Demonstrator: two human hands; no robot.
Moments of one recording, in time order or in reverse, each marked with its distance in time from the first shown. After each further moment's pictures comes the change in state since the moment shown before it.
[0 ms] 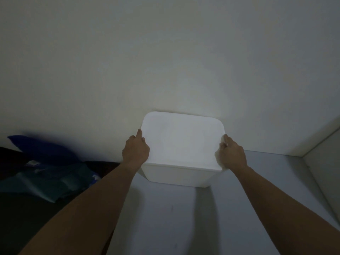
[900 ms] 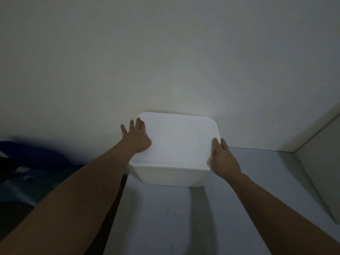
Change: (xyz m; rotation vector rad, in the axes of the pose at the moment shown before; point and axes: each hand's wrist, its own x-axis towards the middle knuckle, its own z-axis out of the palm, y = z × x) left_hand 0.044 0.034 -0.007 0.532 -0.340 0.217; right_hand -0.027 0.004 0.004 -0.054 -0.142 -0.053
